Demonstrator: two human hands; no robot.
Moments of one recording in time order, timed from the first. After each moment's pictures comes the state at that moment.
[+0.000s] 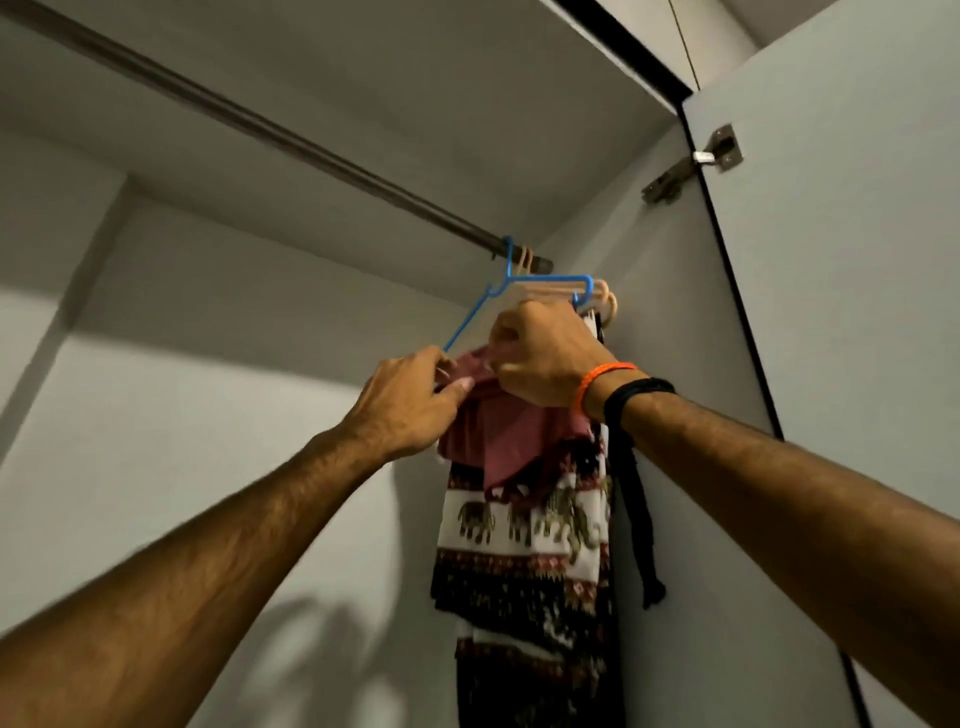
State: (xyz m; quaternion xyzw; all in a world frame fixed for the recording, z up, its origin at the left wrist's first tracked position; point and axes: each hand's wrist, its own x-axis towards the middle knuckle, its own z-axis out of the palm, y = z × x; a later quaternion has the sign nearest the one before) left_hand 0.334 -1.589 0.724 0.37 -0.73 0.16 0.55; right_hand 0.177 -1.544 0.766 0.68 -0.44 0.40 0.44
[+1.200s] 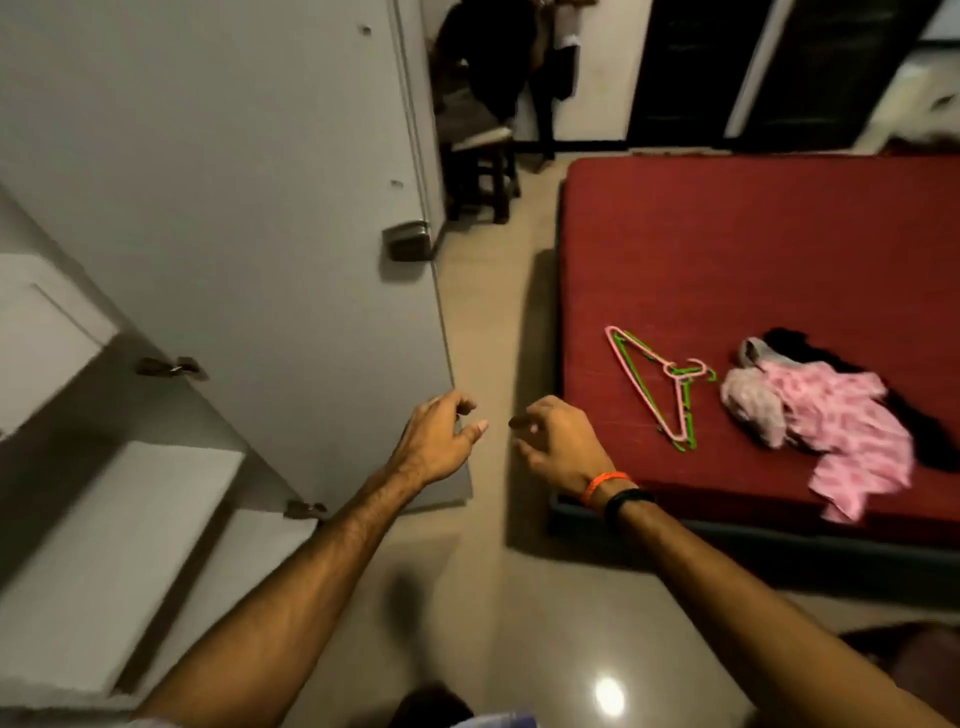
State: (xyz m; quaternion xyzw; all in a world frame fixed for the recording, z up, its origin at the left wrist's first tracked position) left_hand 0.031 -0.996 0.078 0.20 -0.93 -0.32 0.02; right_hand -0.044 -0.825 0.072 0.34 -0.88 0.31 -0.10
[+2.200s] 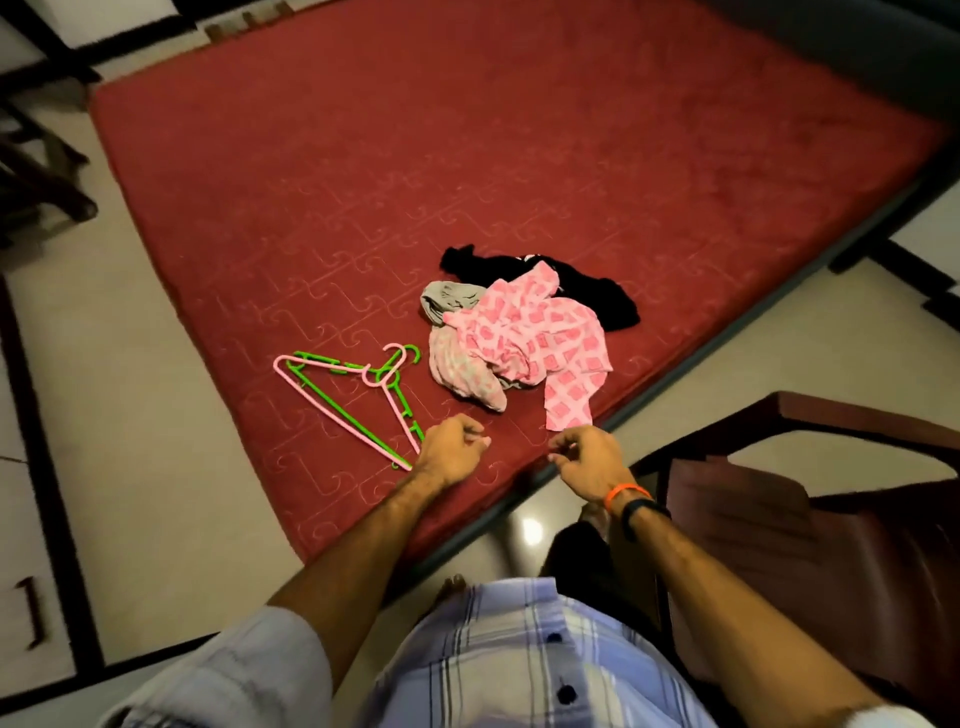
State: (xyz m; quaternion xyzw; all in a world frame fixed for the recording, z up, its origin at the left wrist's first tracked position) left_hand -0.386 -0.639 -0.104 -0.01 -0.88 -0.36 -0.30; right_hand -0.306 -0.441 -0.100 -0.20 -0.90 0.36 -0.14
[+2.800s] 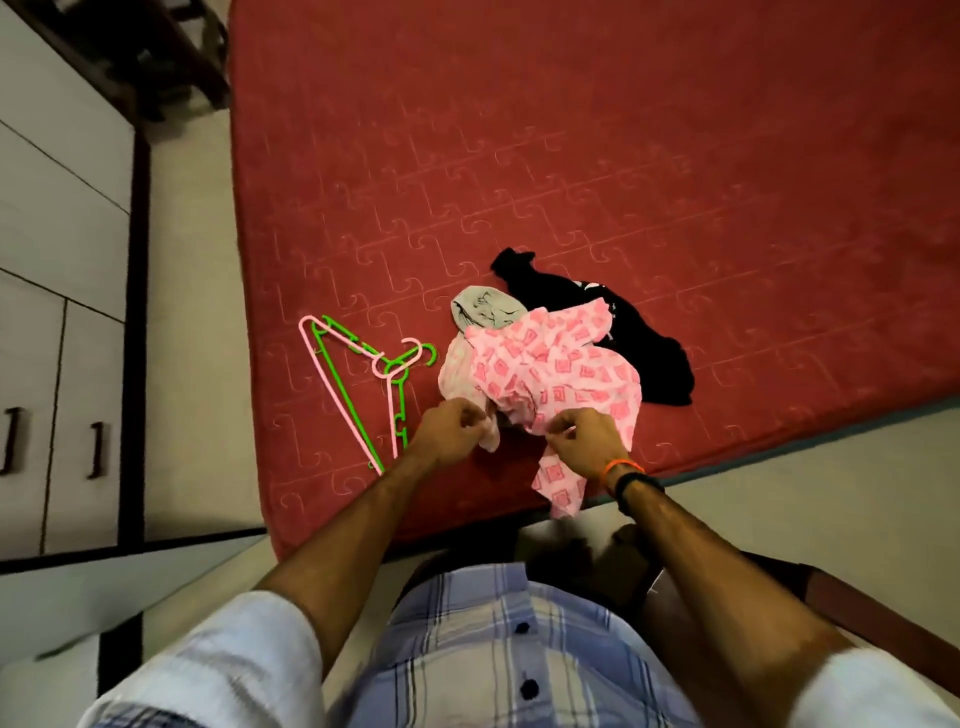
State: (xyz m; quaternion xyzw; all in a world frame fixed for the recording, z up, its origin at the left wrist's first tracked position) left_hand -0.483 -0.553 -0.099 0.12 -0.90 -0.33 -0.27; right_hand -0.483 -0.339 -0.118 -0.03 -0.90 0.34 -0.25
